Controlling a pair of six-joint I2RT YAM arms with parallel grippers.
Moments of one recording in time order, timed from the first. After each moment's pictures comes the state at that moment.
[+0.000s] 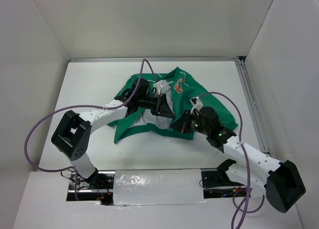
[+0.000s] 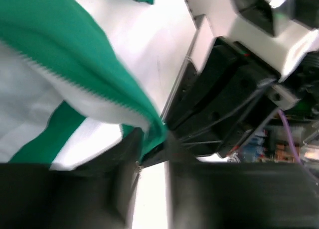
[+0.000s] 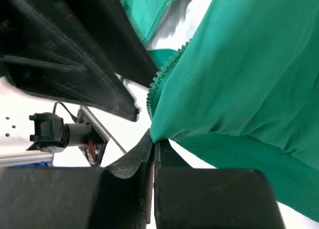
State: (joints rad) left arm -0.61 1.68 1.14 0.01 0.81 -0.64; right arm 0.57 0.96 0.47 0.09 -0.33 0.75
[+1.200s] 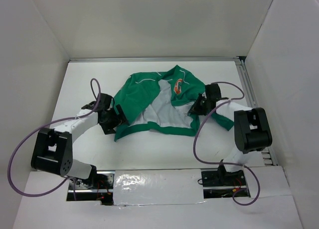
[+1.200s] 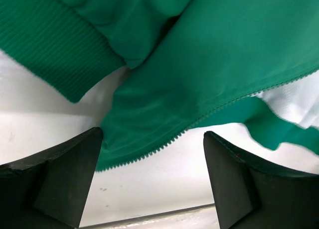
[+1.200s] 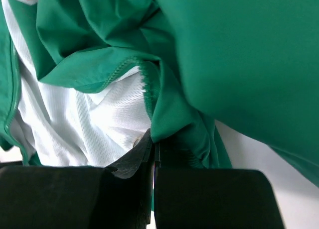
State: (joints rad) left arm -0.20 1.41 0.80 -0.55 0.16 -0.74; right arm 0.14 1.62 0.85 -0.16 -0.28 0.63
